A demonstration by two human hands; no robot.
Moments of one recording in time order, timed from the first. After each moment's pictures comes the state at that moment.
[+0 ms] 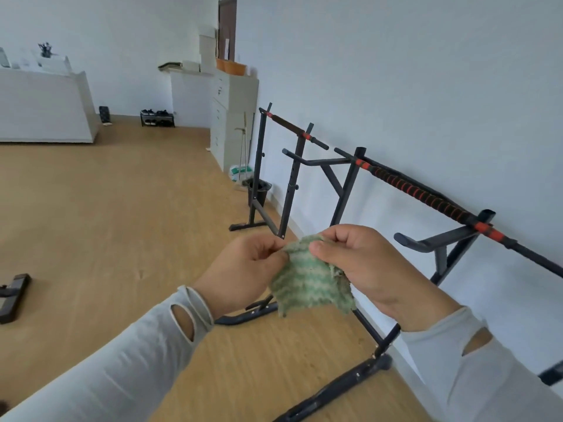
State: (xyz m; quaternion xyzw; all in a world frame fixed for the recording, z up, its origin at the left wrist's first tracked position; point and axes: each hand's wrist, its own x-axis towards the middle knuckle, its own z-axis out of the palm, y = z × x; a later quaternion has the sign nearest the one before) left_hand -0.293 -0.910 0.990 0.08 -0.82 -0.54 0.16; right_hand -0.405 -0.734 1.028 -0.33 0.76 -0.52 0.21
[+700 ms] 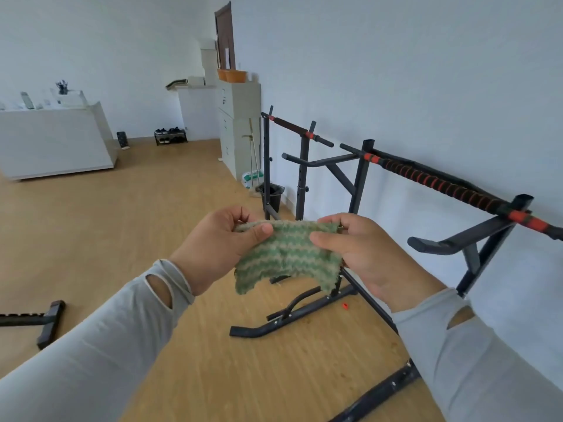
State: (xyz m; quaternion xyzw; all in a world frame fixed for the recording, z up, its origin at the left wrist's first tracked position) left_hand -0.355 -0.947 1.025 0.15 -0.78 -0.57 0.20; right_hand -0.492 -0.757 1.011 -0.26 0.72 -0.61 0.21
